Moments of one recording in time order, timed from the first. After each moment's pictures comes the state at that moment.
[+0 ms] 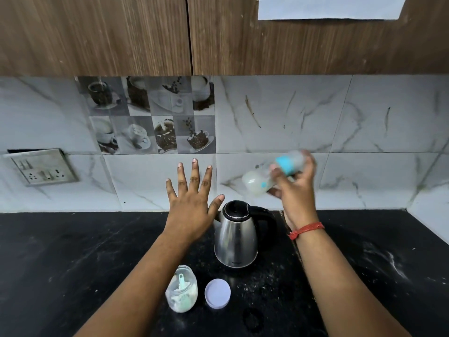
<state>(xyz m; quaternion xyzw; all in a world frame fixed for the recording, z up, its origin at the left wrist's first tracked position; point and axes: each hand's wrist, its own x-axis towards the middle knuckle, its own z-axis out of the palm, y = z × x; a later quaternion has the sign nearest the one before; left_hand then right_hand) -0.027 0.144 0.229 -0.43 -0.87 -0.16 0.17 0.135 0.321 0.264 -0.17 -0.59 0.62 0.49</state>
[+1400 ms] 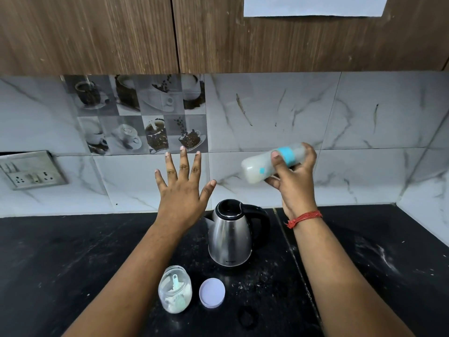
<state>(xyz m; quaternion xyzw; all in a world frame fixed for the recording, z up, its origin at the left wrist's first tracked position) -0.024 0.150 0.256 -0.42 -0.87 -0.19 0.17 0.141 0.332 0.282 -0.17 -0.57 0.64 0.48</state>
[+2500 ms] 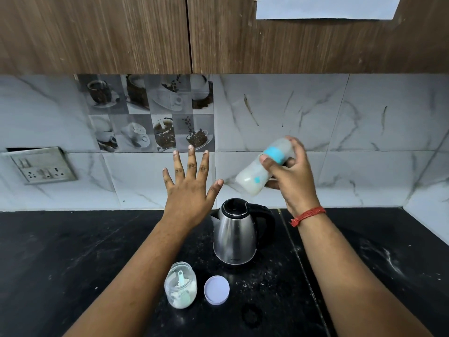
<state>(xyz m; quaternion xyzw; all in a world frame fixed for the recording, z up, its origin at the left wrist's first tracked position) -0.020 0.142 0.260 -0.42 -0.87 -0.20 0.17 0.138 0.316 0.297 -0.18 -0.61 0.61 0.48</state>
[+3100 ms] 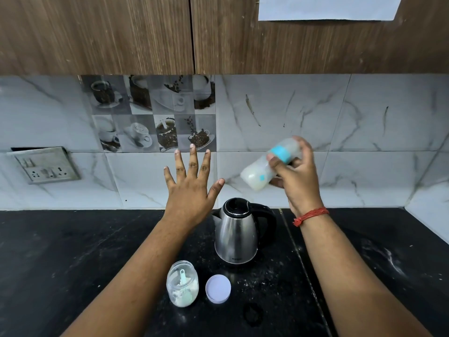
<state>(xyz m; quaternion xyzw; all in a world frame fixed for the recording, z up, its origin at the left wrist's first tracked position) -0.018 0.138 0.263 -0.43 -0.87 -0.19 0.17 0.139 0.319 0.292 -0.17 -0.59 0.61 0.49</state>
